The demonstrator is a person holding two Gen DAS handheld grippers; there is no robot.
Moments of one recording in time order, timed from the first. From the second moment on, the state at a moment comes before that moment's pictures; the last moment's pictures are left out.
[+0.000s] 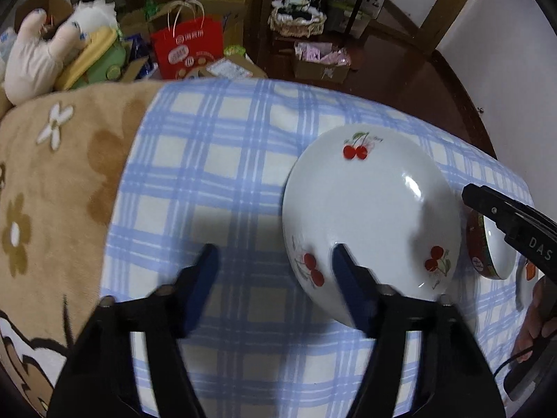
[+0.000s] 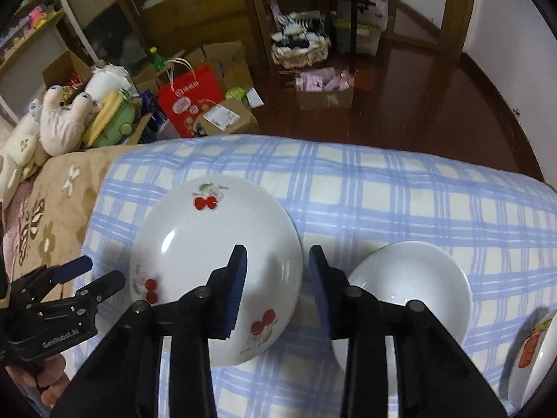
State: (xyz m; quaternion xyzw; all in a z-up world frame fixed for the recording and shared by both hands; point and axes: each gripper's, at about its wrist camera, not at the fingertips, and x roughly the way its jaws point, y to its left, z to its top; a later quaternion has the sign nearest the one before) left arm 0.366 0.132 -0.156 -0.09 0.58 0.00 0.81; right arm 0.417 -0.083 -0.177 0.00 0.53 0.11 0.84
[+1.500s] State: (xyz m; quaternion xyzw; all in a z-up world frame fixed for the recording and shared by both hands) left arm 0.341 0.135 -0.120 -0.10 0.55 -0.03 0.83; right arm 0.374 -0.096 -0.161 0.03 0.55 0.14 0.82
